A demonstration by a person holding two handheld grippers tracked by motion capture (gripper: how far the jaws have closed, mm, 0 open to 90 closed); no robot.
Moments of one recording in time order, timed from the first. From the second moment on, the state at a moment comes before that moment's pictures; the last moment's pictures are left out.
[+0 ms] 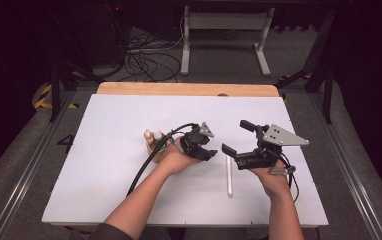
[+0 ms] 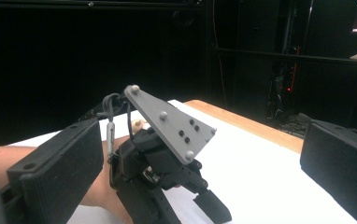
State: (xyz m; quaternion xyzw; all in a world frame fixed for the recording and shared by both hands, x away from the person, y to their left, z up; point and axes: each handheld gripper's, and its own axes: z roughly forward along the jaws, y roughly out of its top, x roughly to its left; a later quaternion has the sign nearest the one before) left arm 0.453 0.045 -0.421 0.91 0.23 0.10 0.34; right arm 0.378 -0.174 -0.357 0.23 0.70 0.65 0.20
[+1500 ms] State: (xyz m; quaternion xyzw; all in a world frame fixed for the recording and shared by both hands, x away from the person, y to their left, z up) left arm 0.462 0.039 -0.441 0.93 0.23 0.08 0.29; right arm 0.378 -0.172 -0.357 0.22 0.71 0.65 0.19
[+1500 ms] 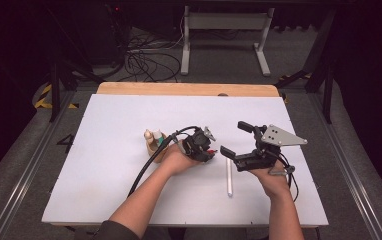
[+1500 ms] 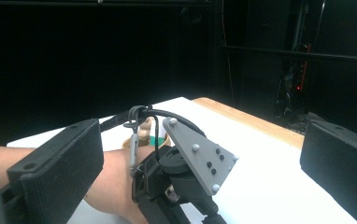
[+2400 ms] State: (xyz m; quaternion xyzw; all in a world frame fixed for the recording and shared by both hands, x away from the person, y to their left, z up) left arm 0.455 0.044 -0.434 0.92 0.24 0.07 0.31; right arm 0.378 -0.171 -0.358 0.22 0.71 0.64 0.19
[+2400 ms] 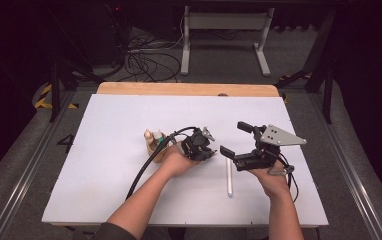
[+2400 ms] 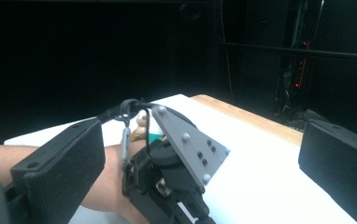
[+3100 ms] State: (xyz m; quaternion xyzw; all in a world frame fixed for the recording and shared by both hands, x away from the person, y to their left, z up) left arm 0.433 0.075 -0.382 0.85 0.25 0.10 0.46; right arm 0.382 -0.163 -0.364 0.24 0.72 0.63 0.20
